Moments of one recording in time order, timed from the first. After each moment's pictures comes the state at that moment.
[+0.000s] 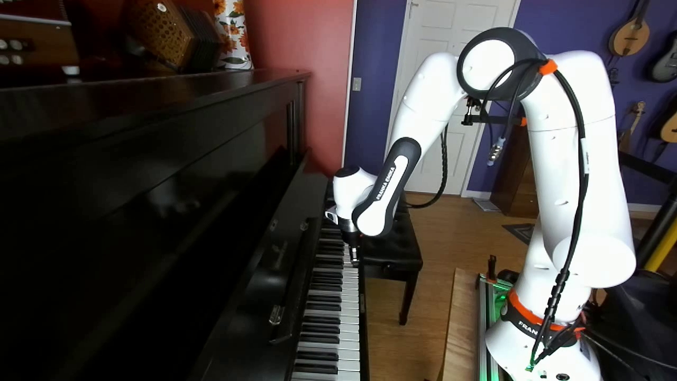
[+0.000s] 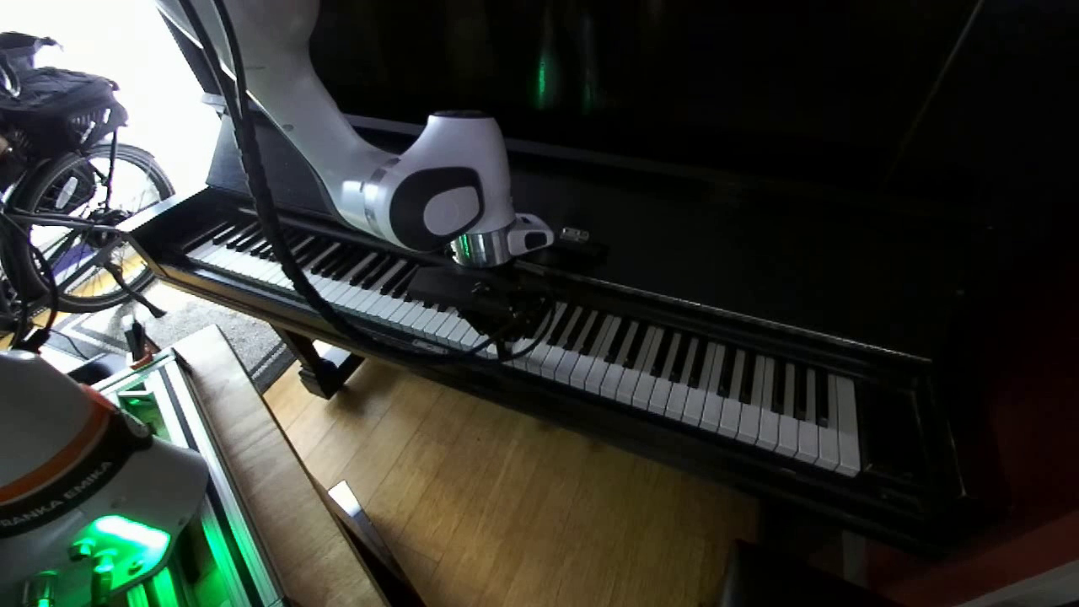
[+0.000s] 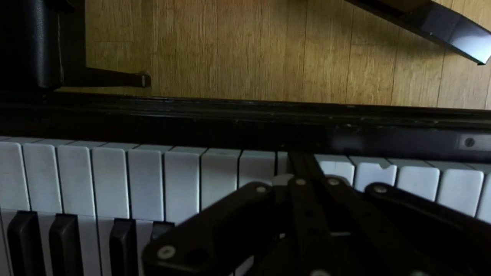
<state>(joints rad) -0.09 0.39 -0.12 -2.41 -0.35 2.73 -0.32</state>
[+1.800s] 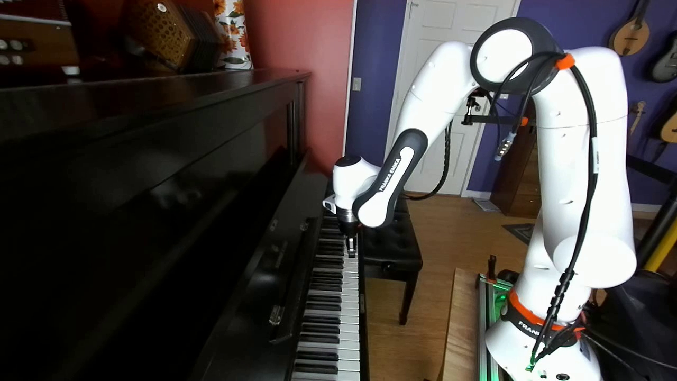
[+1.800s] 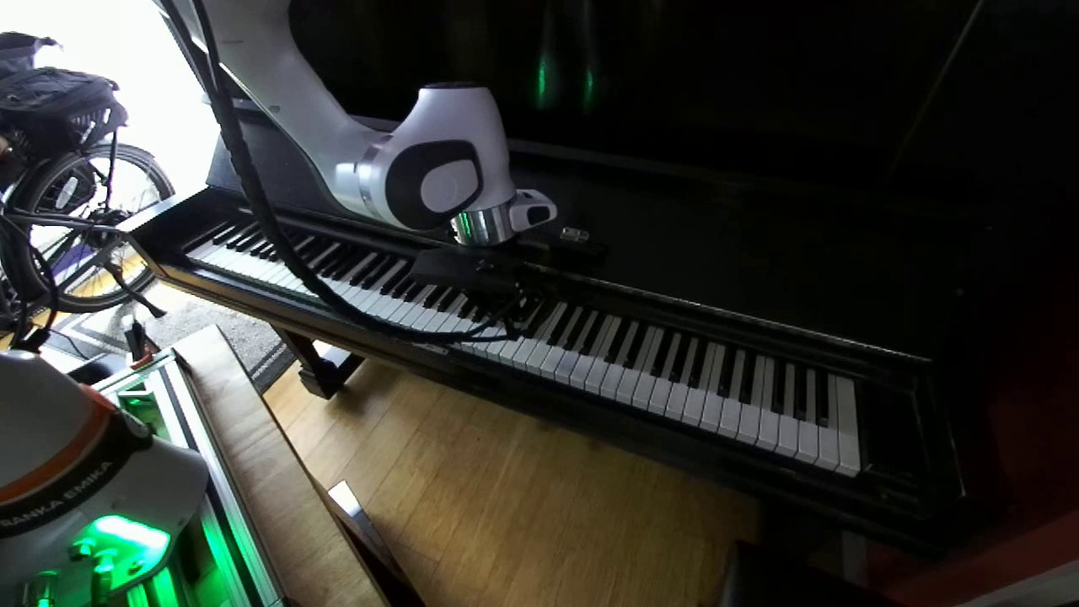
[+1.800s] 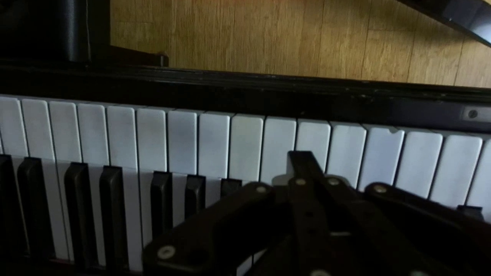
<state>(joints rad) -0.08 0.32 -0.12 -2.42 -0.38 2.73 -0.32</state>
